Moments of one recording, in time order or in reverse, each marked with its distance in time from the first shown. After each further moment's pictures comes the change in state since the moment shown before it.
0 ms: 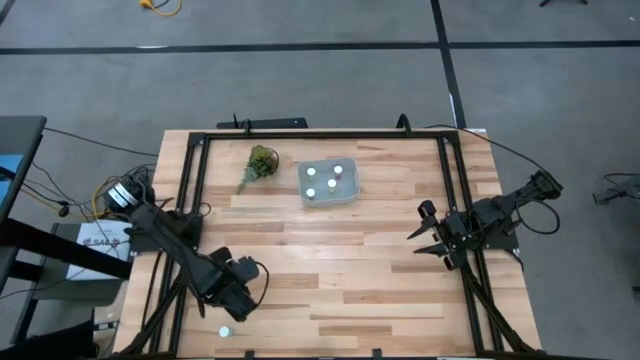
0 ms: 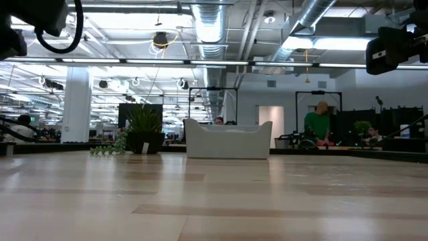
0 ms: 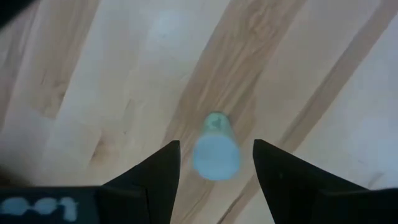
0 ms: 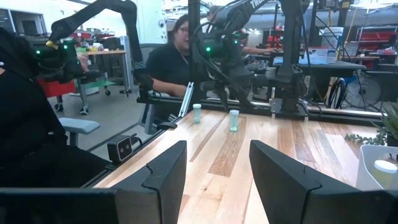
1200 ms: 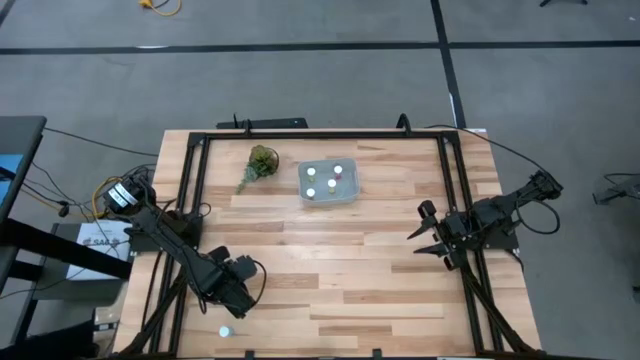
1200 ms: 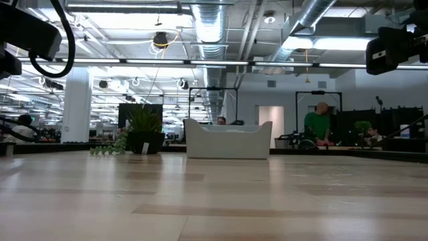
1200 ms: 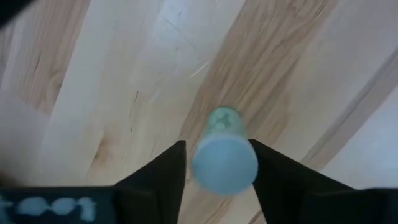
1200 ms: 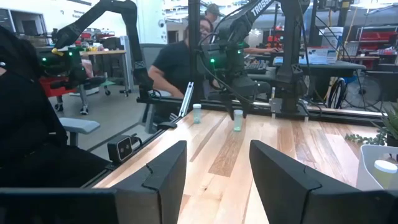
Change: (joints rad) left arm -0.004 0.000 -0.107 0.072 0.017 -0.002; right arm 0.000 0.000 0.000 0.000 0.000 0.000
